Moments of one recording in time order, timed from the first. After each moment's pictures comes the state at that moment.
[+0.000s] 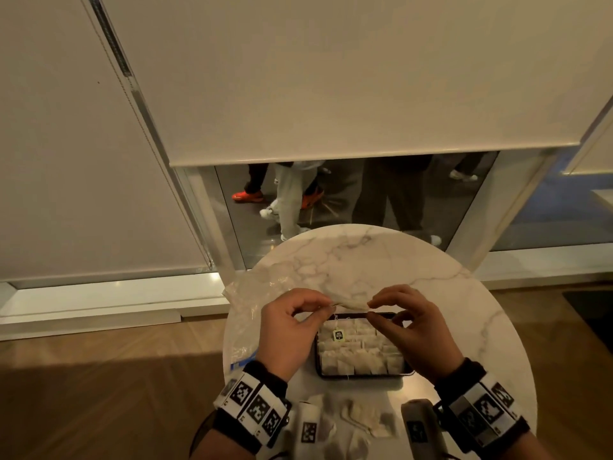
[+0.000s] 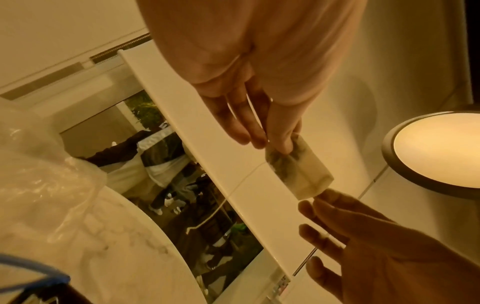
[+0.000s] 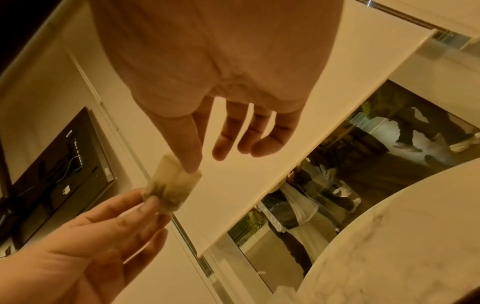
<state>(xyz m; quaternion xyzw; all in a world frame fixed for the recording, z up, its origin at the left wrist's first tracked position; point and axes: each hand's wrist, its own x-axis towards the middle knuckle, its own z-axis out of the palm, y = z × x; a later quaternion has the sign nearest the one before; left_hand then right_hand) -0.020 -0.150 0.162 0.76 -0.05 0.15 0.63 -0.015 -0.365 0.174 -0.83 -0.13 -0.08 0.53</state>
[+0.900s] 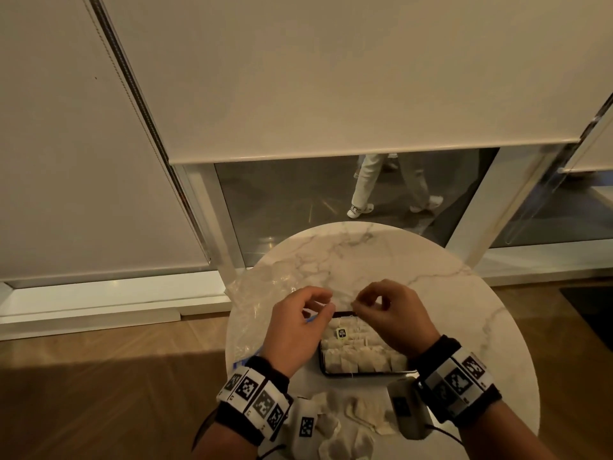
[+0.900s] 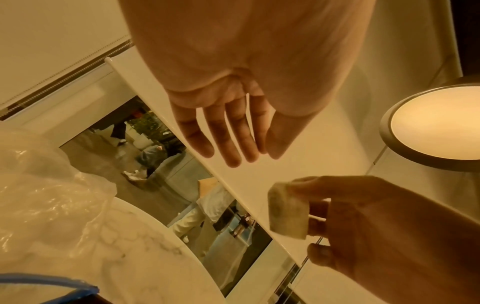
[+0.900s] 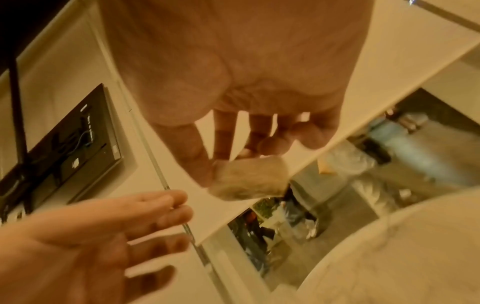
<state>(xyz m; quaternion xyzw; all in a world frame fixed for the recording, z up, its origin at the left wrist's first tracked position) -0.012 -0.140 0.152 0.83 -0.04 0.08 0.55 0.009 -0.335 0.174 -0.91 -0.09 -0.03 0.41</state>
